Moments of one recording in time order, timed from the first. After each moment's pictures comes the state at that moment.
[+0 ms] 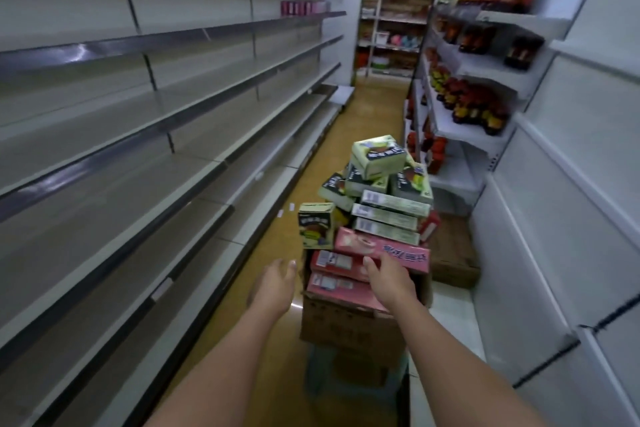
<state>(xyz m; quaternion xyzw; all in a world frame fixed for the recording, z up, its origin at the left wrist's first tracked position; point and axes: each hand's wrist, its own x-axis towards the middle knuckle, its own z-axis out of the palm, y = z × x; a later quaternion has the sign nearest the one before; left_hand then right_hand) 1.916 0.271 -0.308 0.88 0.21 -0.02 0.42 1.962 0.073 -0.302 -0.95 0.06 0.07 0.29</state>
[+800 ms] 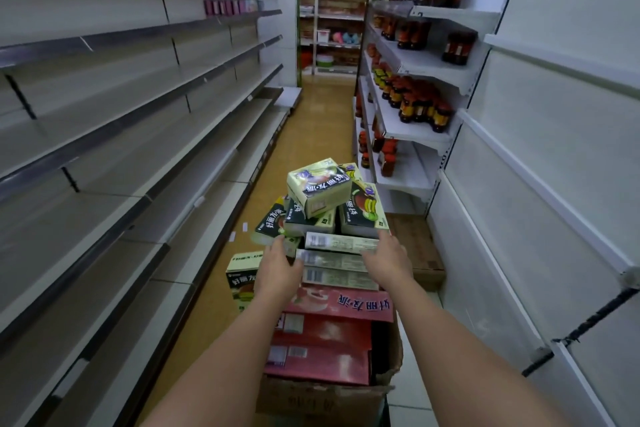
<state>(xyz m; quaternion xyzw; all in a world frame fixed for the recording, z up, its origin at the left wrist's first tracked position) 2.109 0.182 -0.295 0.91 0.10 0.00 0.40 2.118 -0.005 -0.272 -0.96 0.13 0.01 0.26</state>
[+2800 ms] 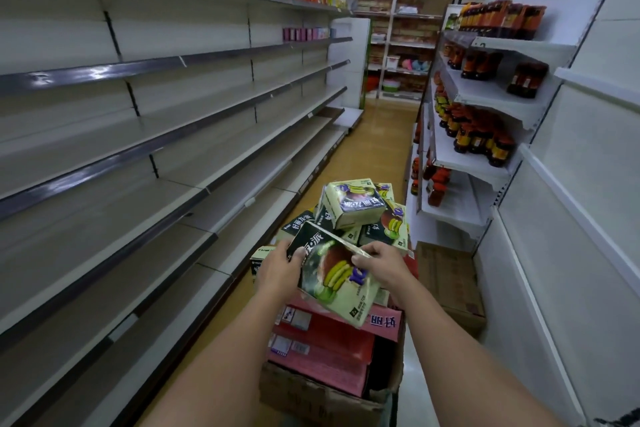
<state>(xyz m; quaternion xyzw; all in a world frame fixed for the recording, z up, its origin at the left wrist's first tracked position) 2.065 0.176 -0.275 0.88 0.19 0.08 0.44 2.105 -0.012 -0.245 -0.84 -0.02 0.12 0.53</state>
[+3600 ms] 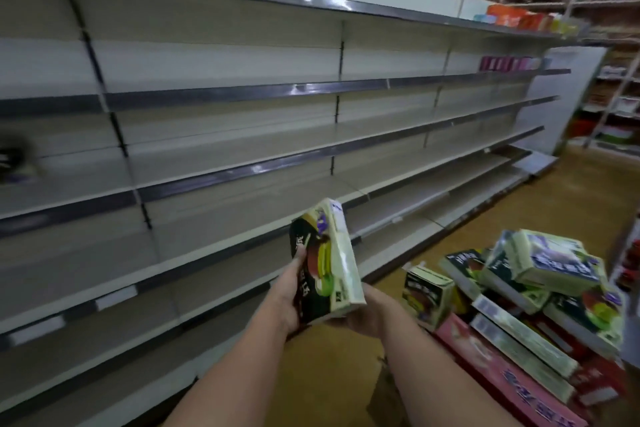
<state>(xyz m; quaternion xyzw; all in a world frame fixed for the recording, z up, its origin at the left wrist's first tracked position) 1.880 0.318 -0.247 0.37 0.35 0.15 0.85 1.989 0.226 -0.265 -0.59 -0.17 0.56 0.55</state>
